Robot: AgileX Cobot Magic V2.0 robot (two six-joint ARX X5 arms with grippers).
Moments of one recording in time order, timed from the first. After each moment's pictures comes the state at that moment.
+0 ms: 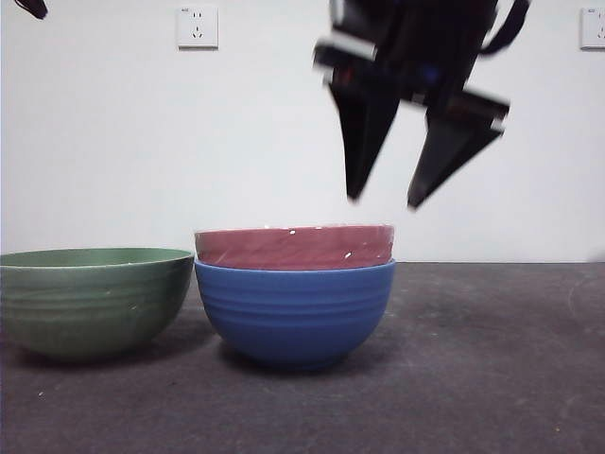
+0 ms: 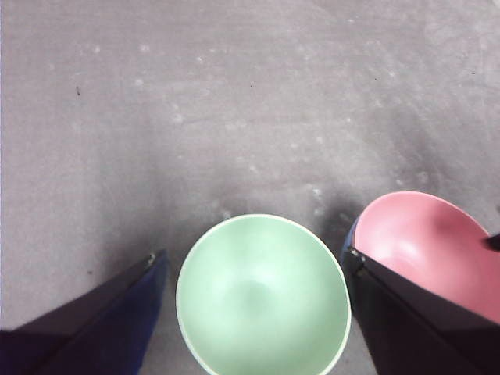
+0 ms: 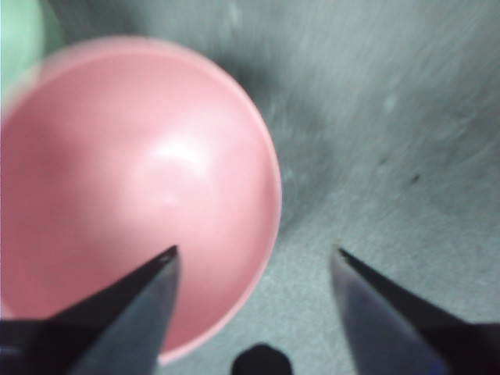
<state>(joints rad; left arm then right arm) -0.19 0.84 0.98 -0.72 0.17 -0.12 0.66 1.61 1.29 -0.82 0.01 0.13</state>
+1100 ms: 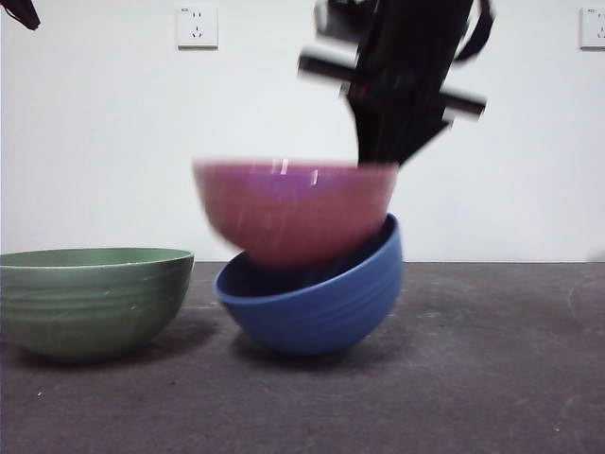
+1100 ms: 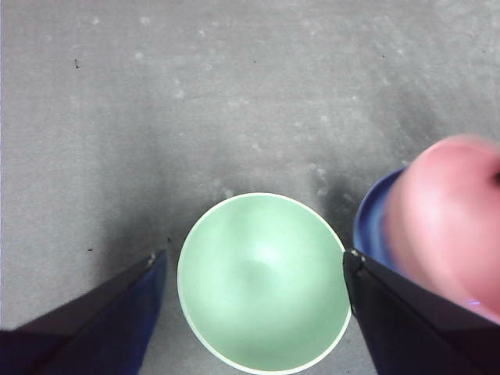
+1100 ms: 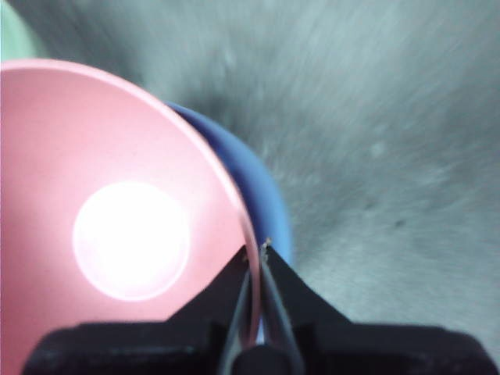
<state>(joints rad) -0.19 0.85 0.98 -0.76 0.16 -0.12 0.66 1.61 1.38 -0.82 0.03 0.12</state>
